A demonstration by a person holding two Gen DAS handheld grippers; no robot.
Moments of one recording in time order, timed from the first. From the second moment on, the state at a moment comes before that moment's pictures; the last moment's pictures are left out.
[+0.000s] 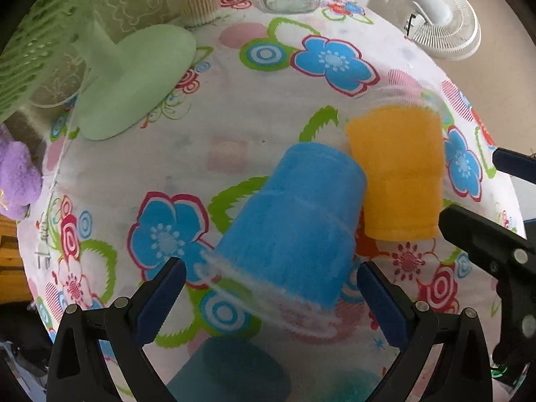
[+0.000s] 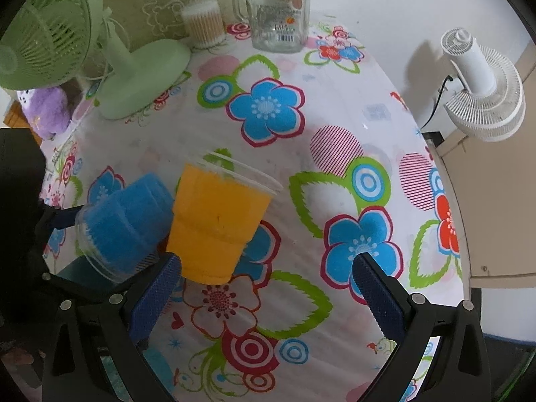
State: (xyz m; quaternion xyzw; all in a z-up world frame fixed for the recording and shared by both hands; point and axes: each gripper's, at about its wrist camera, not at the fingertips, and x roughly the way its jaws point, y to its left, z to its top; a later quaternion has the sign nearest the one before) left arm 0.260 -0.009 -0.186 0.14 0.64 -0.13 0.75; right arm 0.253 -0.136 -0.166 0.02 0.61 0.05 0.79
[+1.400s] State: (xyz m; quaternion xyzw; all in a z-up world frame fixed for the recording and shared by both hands) left arm 0.158 -0.025 -0.082 0.06 0.55 -0.02 0.83; right arm 0.173 -0.158 -0.075 0.02 0.55 0.14 0.82
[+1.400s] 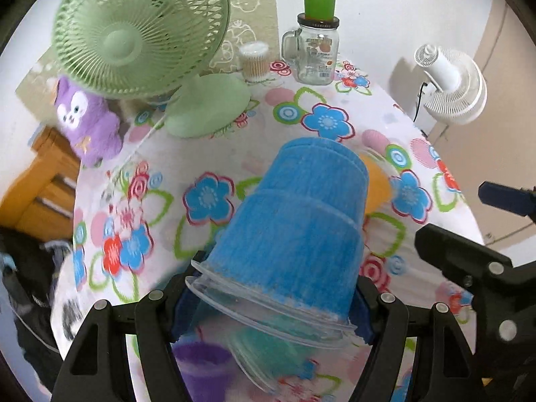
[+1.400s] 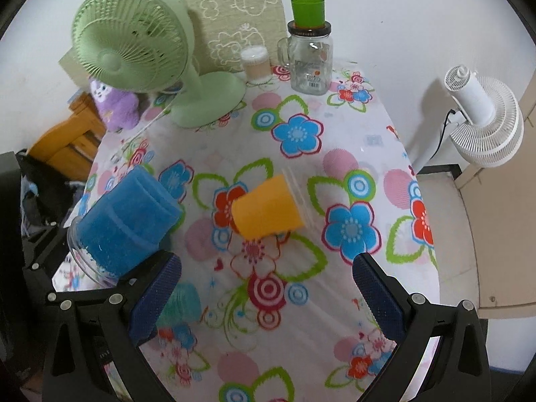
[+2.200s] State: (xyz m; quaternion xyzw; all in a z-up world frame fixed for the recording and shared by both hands) left arm 0.075 -0.062 -0.135 -0.07 0.57 0.05 0.82; right arm 0.124 -0.182 -0.120 -0.03 0.59 0.15 0.79
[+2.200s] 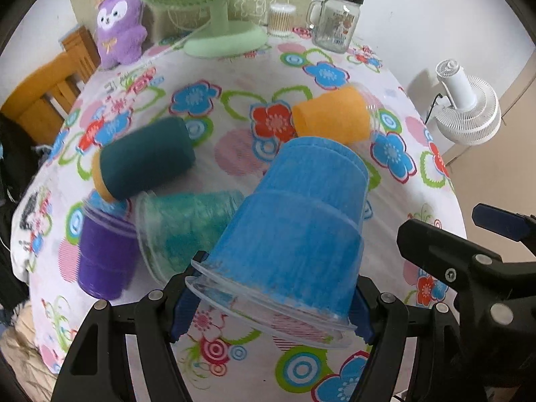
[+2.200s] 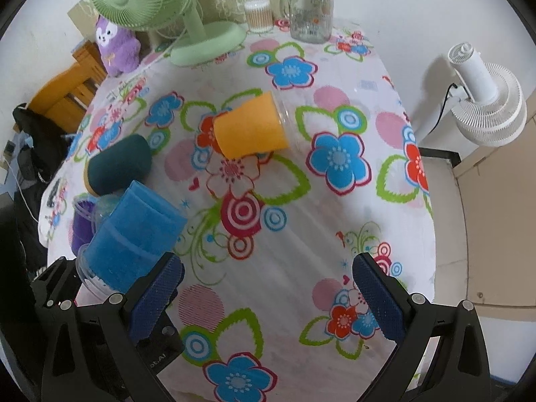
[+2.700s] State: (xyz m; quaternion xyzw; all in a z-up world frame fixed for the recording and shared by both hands) left arm 0.071 -0.079 -0.181 -0.09 0.60 0.03 0.79; right arm 0.123 -0.186 -0.160 -0.04 0.62 0.14 0.77
